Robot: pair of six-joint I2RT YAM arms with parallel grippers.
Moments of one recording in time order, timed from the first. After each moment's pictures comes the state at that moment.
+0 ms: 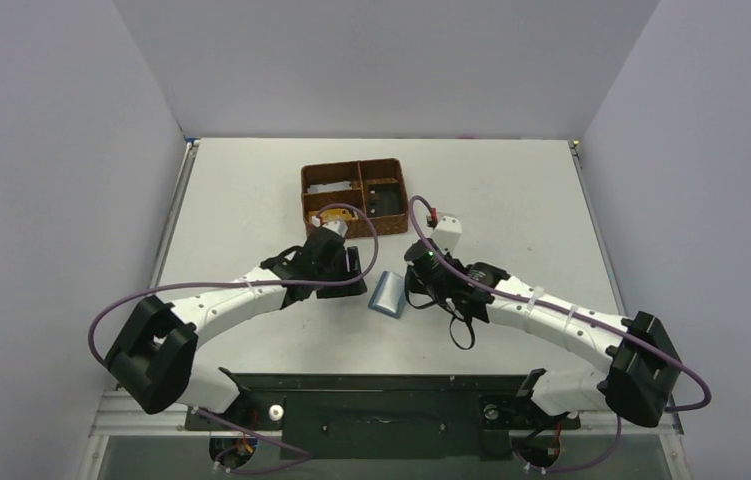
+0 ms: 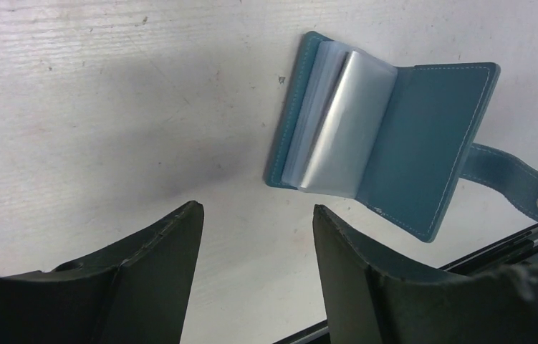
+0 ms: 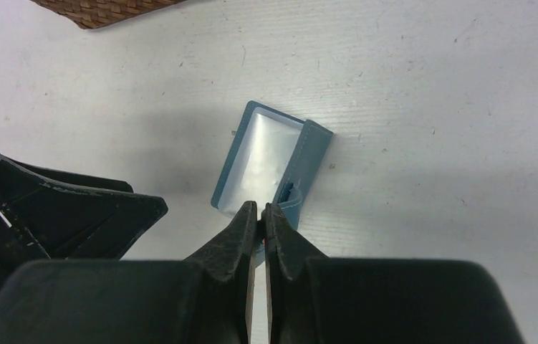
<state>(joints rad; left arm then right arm) -0.71 1.40 0.83 -0.31 -0.02 -0.73 0.90 1.30 0.92 -0.44 0.44 0.85</state>
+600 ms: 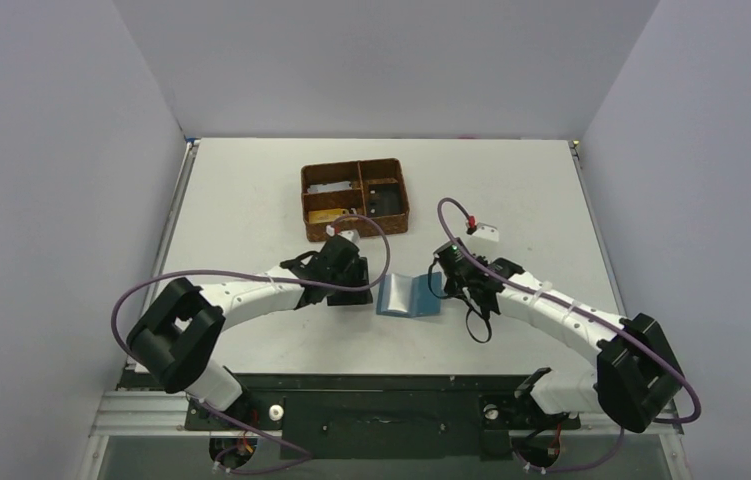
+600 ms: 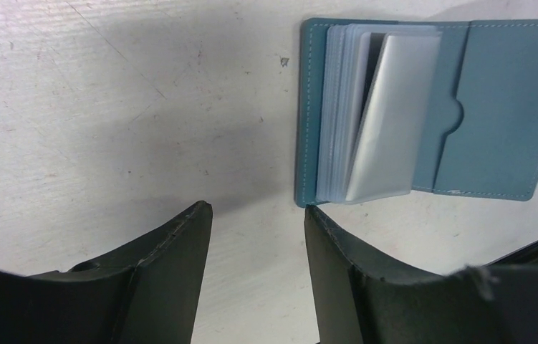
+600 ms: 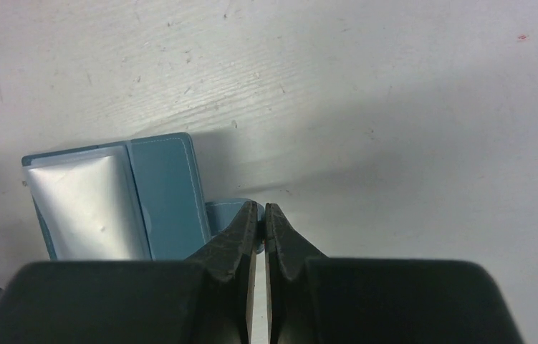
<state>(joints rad) -0.76 1.53 0.83 -0.24 -0.01 -0.74 0.69 1.29 0.80 -0.58 0.48 0.85</state>
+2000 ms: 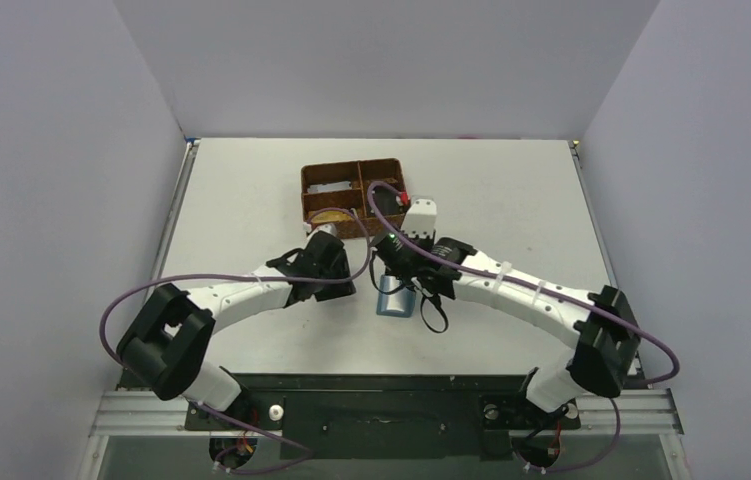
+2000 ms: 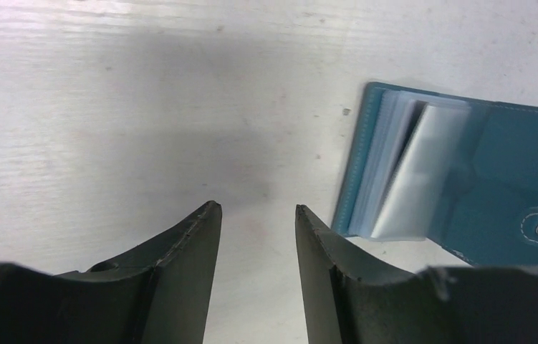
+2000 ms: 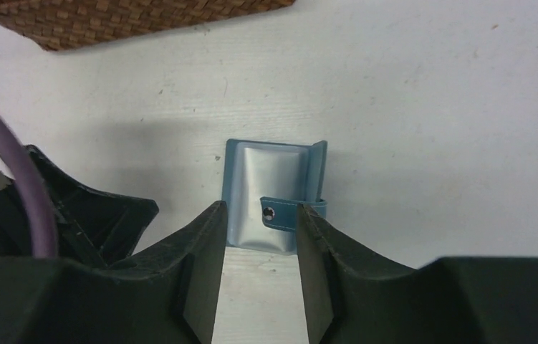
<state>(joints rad) -0.70 1.50 0.81 -0.25 -0.10 -0.81 0.96 1.47 1.25 -0.74 0.65 0.83</state>
